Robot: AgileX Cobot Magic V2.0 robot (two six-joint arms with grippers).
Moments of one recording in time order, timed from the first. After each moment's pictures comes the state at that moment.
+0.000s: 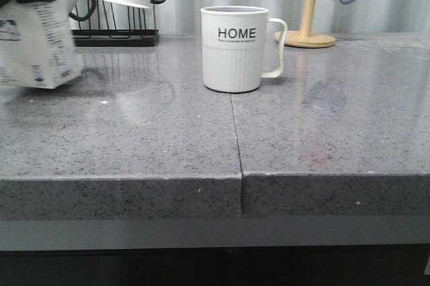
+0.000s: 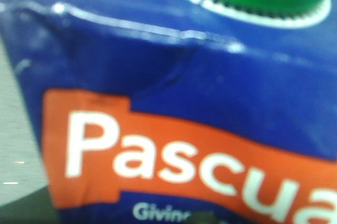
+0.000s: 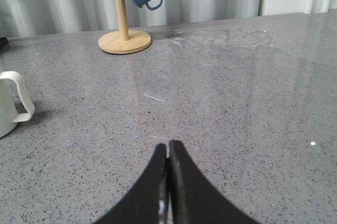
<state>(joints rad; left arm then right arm) -0.36 1.51 -0.86 -0.41 -0.37 0.11 0.00 0.25 -0.31 -0.20 0.26 0.29</state>
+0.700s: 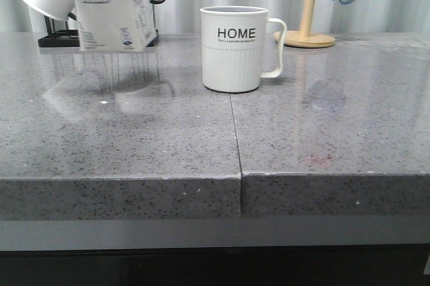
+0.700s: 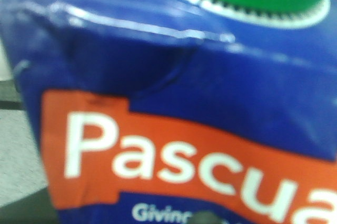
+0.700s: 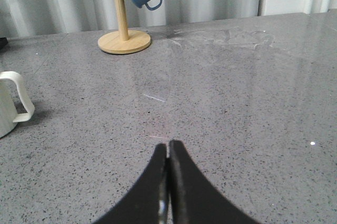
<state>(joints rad) -0.70 1.60 -1.04 -0.97 -0.63 0.52 0.00 0.25 -0.31 -0.20 0.26 0.29</state>
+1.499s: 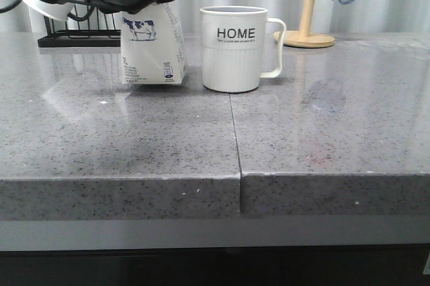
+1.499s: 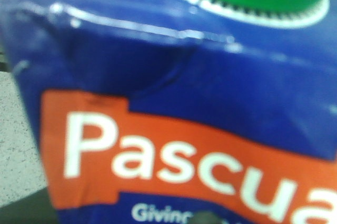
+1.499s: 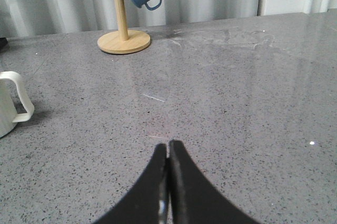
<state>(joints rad) -0.79 1.76 -1.12 -1.10 -0.72 0.54 0.00 0.25 -0.31 -0.20 0.26 0.29</state>
